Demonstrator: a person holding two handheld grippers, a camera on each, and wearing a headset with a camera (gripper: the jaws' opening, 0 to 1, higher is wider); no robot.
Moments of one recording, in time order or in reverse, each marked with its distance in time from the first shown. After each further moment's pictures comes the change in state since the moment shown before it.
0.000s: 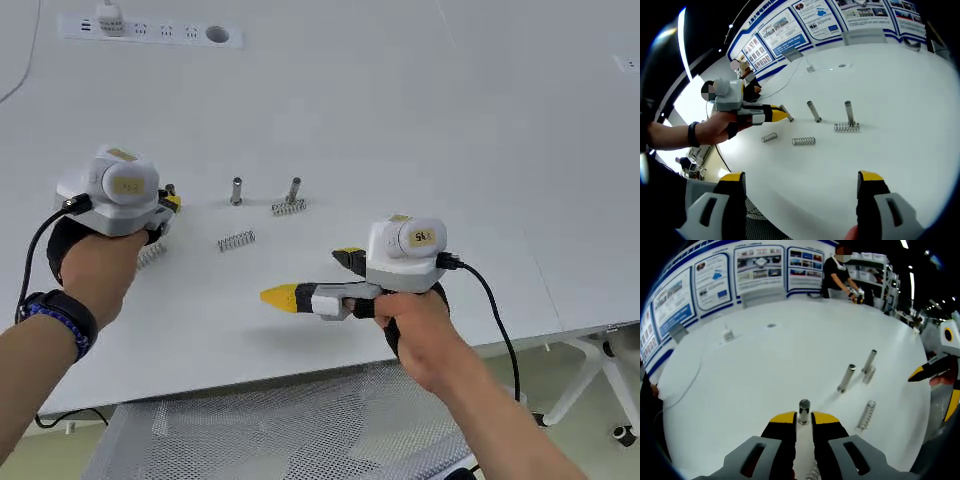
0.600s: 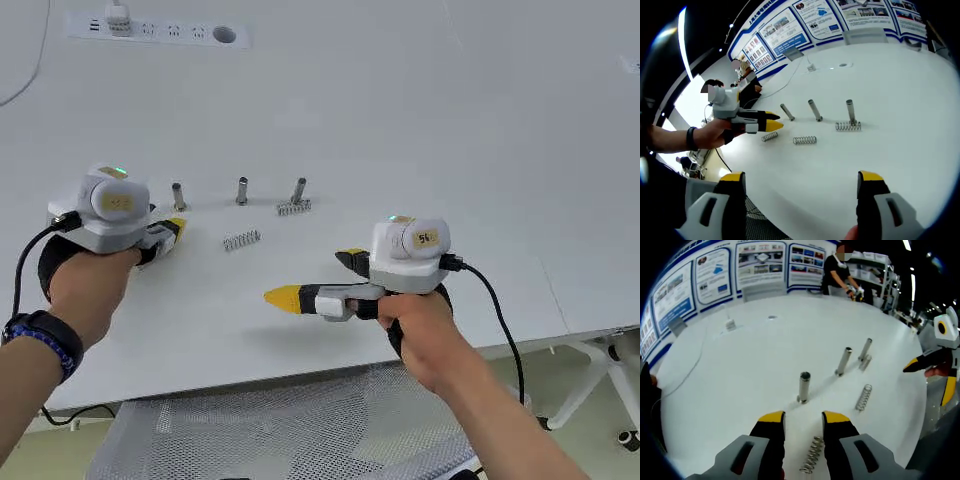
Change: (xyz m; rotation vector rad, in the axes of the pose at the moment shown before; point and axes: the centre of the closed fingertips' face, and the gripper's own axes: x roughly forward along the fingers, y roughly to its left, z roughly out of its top) left arm -0.015 0.001 -0.029 -0.024 0.029 -0.020; right arm 0.002 0.001 -0.002 -0.001 0.004 0.006
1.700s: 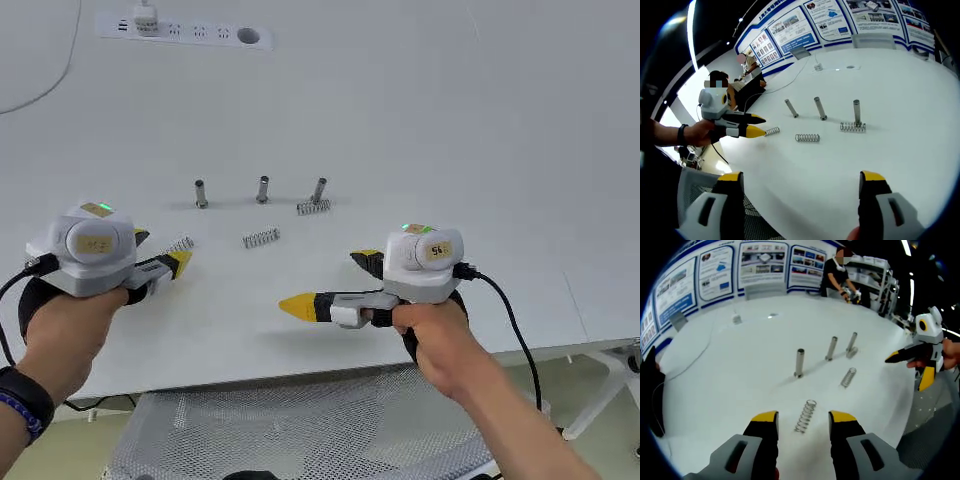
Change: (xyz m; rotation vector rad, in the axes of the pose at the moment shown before) left arm -0.050 -0.005 -0.030 -0.033 -0.009 -0.035; right arm 0.006 0.003 -0.006 -0.086 0.002 0.010
